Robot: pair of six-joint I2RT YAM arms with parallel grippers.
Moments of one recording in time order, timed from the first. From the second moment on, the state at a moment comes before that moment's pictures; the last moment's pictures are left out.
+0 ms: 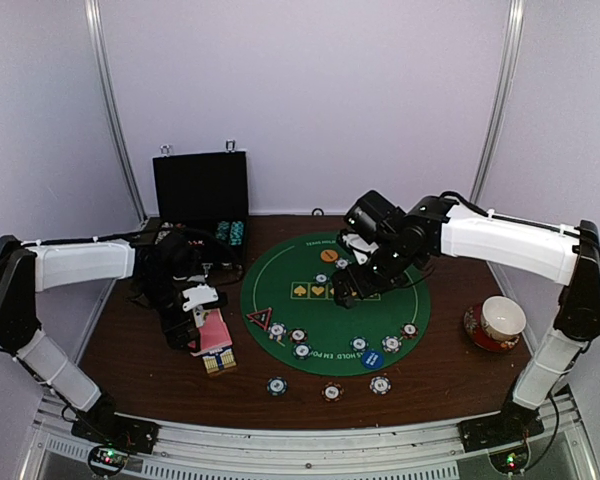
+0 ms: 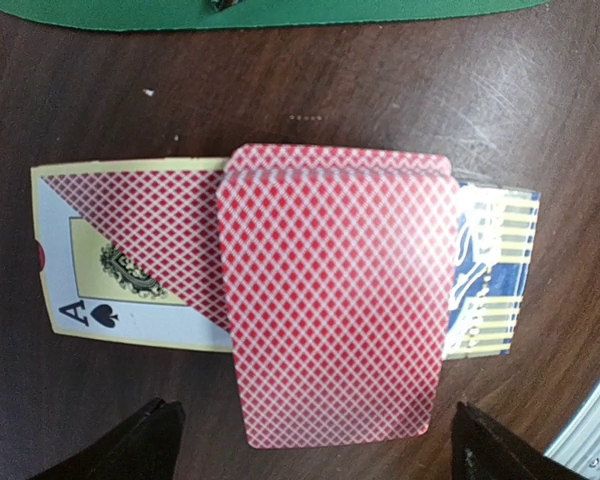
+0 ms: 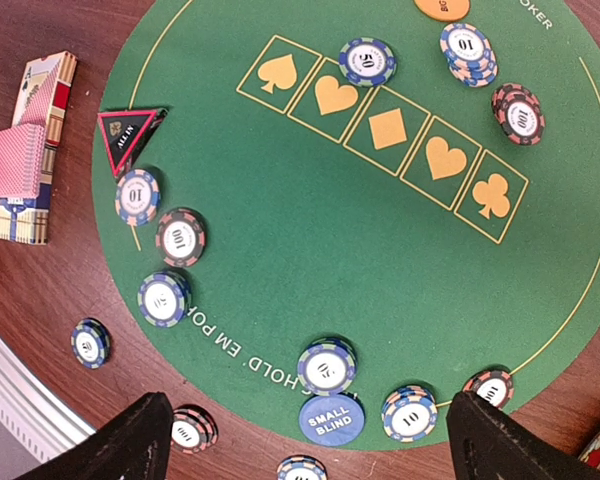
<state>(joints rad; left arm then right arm) -0.48 1.53 0.97 -0.86 0.15 0.63 0.85 1.69 1.48 -0.91 0.07 0.37</state>
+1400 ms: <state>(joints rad) -0.52 1.58 0.93 -0.82 0.13 0.62 0.85 1.67 1.45 -0.91 0.07 0.38</state>
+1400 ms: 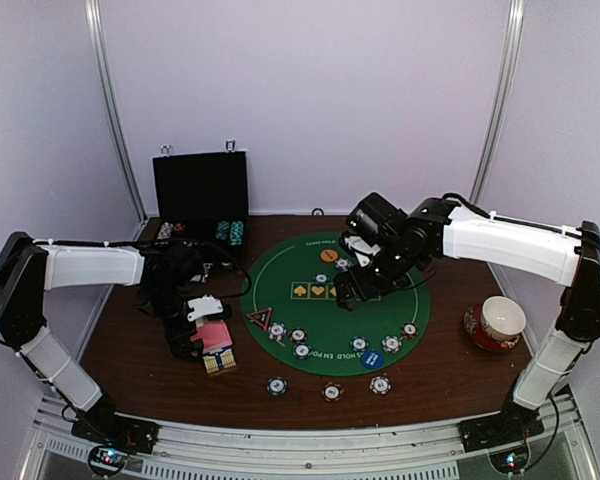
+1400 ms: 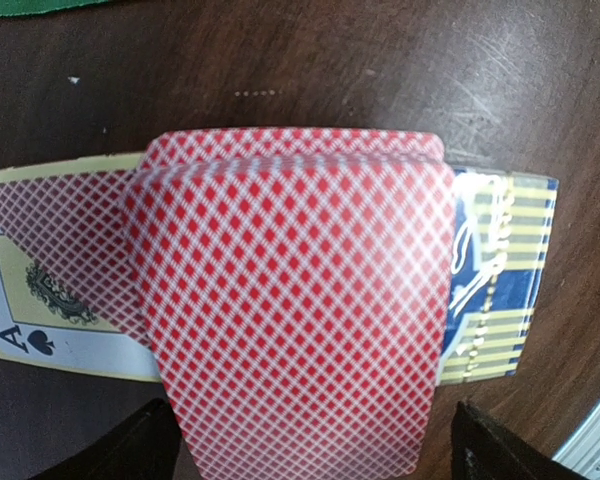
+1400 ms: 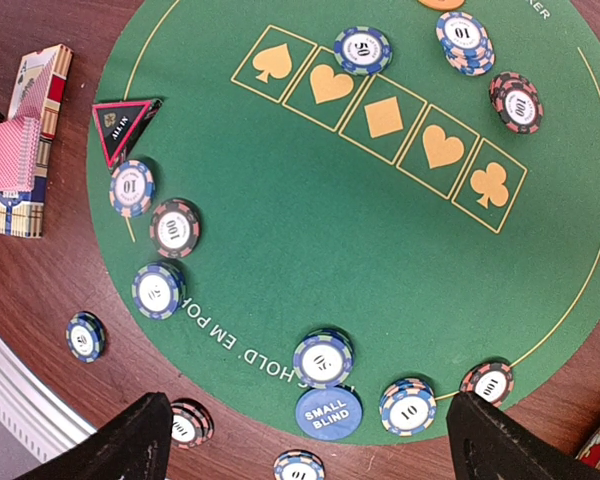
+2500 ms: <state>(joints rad) -0.53 1.63 0.92 -0.81 0.11 0.61 0.85 1.65 1.40 -0.90 0.04 0.39</state>
